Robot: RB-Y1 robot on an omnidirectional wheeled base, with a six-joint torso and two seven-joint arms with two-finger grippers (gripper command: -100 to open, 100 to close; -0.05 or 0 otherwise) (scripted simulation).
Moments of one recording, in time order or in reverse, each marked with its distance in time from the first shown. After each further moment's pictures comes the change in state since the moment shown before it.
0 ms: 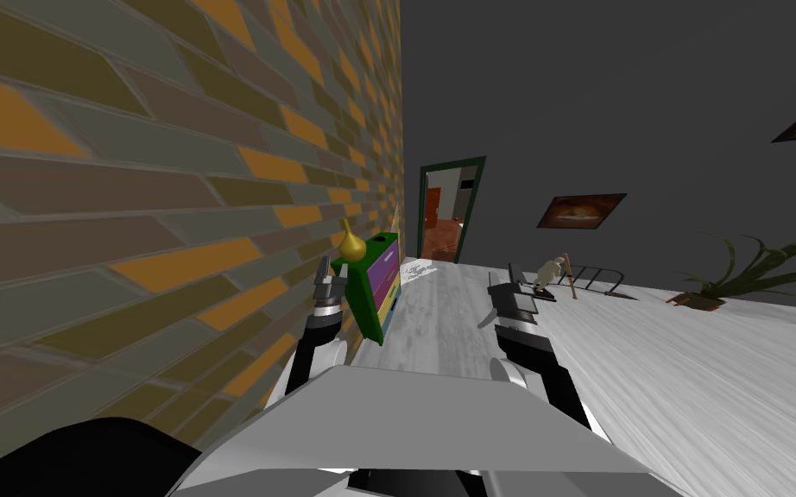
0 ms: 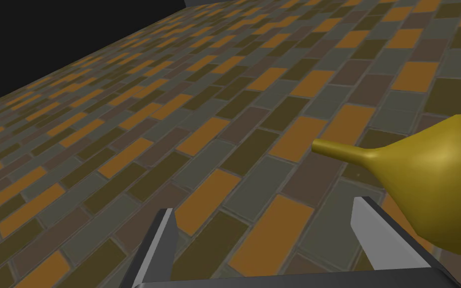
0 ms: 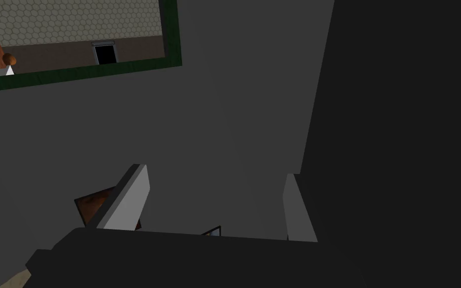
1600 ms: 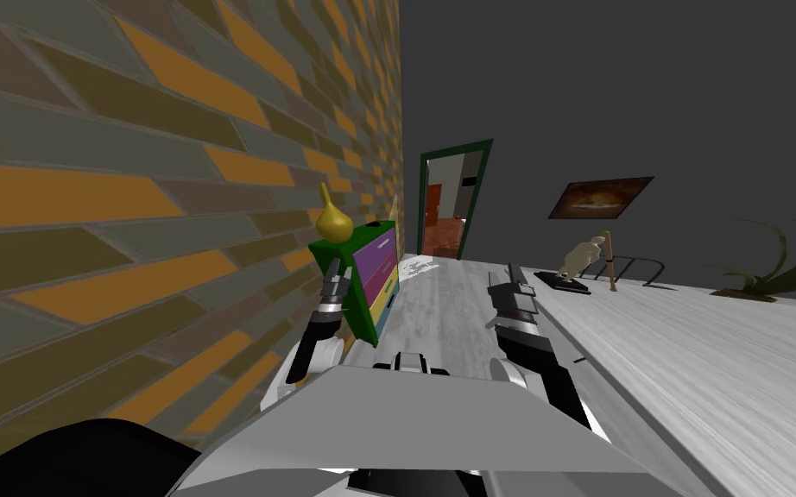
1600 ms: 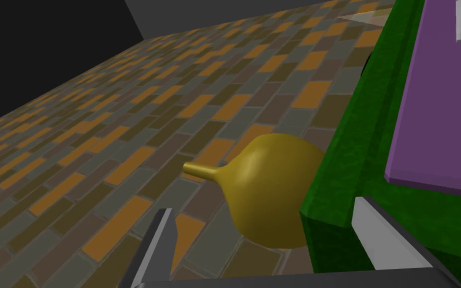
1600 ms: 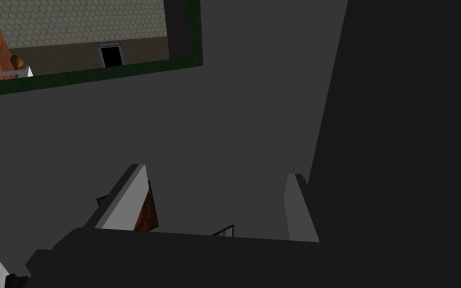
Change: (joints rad) left arm -0.043 0.097 0.021 0.066 0.000 0.077 -0.011; right arm 0.001 0.000 0.000 0.000 0.000 0.000 0.000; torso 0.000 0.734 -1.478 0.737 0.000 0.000
